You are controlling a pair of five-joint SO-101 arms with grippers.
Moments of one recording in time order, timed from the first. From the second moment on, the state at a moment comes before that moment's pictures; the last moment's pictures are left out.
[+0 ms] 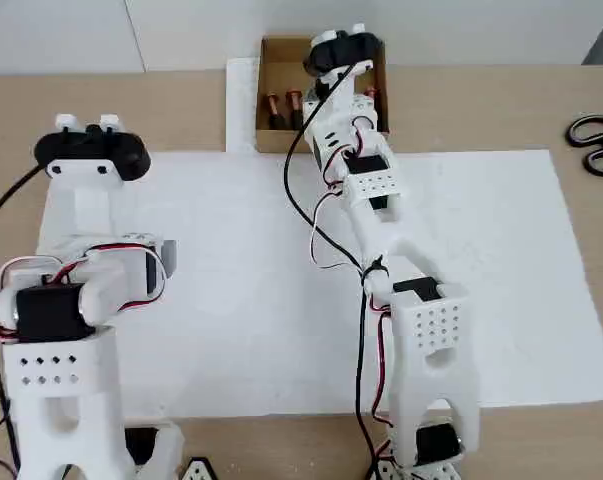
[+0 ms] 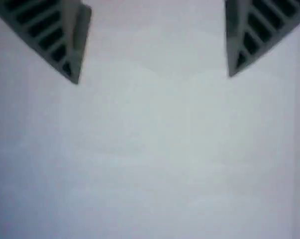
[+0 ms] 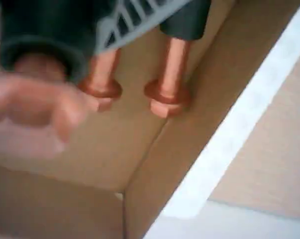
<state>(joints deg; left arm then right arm) -7.4 -43.0 24.0 87.6 2.2 -15.4 42.4 -21.7 7.8 -2.6</state>
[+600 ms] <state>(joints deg) -7.4 -43.0 24.0 87.6 2.2 -15.4 42.3 -22.5 7.7 -2.6</state>
